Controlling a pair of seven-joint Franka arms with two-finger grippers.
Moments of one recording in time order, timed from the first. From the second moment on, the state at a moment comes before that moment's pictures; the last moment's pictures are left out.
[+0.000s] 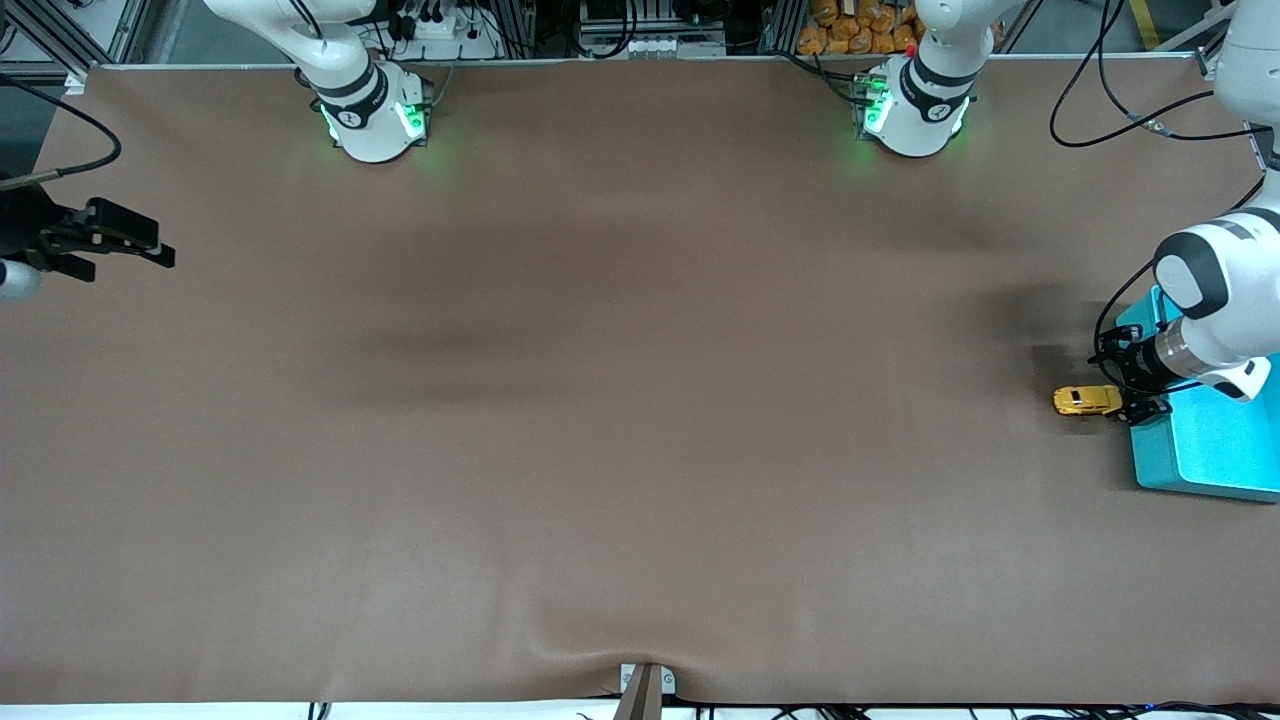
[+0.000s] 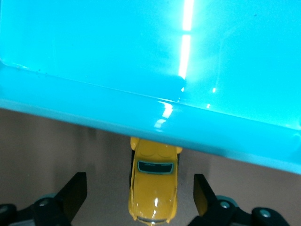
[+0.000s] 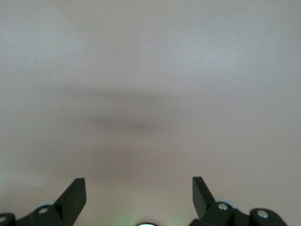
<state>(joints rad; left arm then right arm) 0.50 0.48 -0.13 -2.05 0.08 2.54 -1.34 0.02 0.04 -0.09 -1.52 0.10 1.46 -0.17</state>
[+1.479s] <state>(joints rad) 0.50 0.29 -0.25 -2.04 0.16 2.37 -1.06 -0.02 0.04 0.01 -1.51 0.02 1.49 0.07</state>
